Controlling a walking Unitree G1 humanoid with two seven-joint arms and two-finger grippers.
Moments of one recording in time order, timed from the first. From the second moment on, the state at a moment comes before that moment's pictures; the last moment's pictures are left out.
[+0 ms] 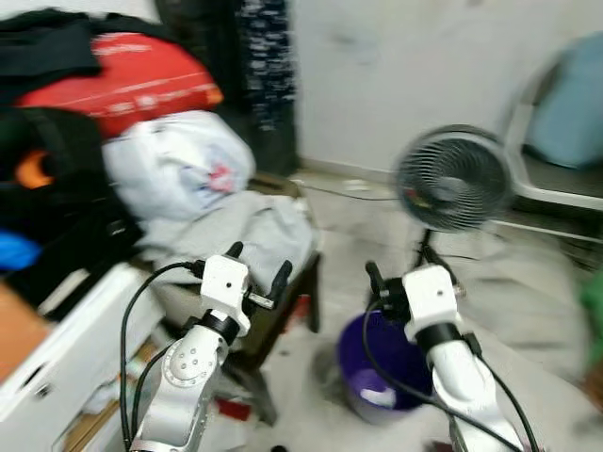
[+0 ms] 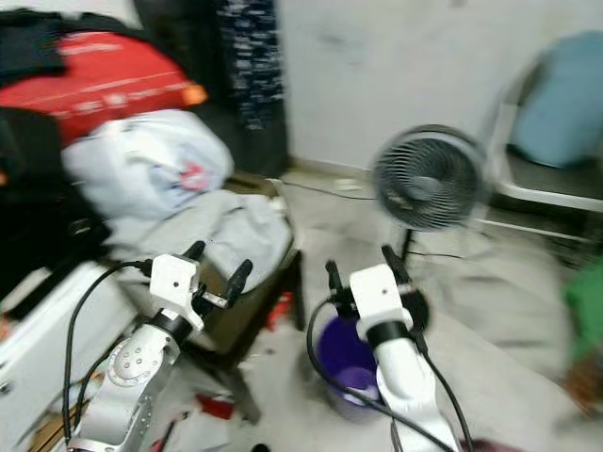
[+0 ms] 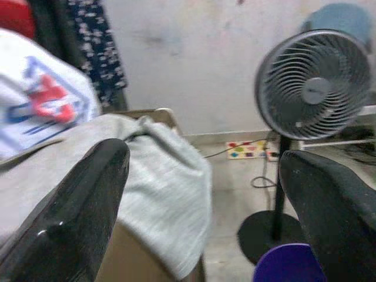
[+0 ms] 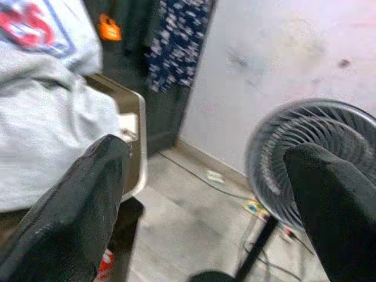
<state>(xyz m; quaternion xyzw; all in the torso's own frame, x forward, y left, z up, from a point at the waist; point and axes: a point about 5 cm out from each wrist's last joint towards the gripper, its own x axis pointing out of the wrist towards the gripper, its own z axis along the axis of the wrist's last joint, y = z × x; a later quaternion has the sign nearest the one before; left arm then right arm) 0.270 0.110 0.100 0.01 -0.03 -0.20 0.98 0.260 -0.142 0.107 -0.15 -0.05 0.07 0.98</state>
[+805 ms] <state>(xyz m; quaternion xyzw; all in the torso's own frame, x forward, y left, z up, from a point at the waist) 0.272 0.105 0.104 0.02 -0.04 -0.22 0.98 0.266 -0.139 0.106 -0.15 -0.05 0.07 0.98</state>
